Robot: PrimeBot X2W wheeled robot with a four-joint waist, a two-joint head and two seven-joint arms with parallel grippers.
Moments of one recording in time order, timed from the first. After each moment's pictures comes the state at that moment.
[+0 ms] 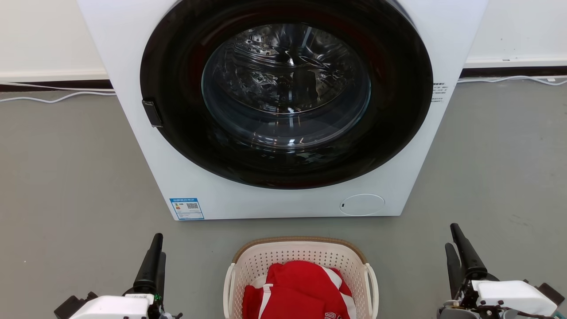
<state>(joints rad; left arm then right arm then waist) -0.01 0.03 0.04 0.27 -1.52 -0.11 0.02 -0.03 -0.04 -0.05 0.27 1.54 0.12 0.03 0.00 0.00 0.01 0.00</state>
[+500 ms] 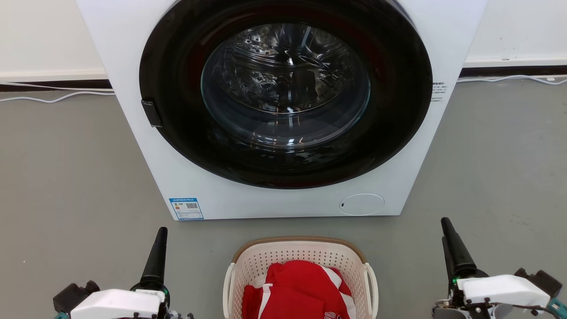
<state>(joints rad) -0.01 0.03 0.02 0.24 -1.33 -0.12 -0.02 -0.03 -0.05 -0.01 0.24 1.38 0.12 -0.02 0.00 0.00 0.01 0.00</state>
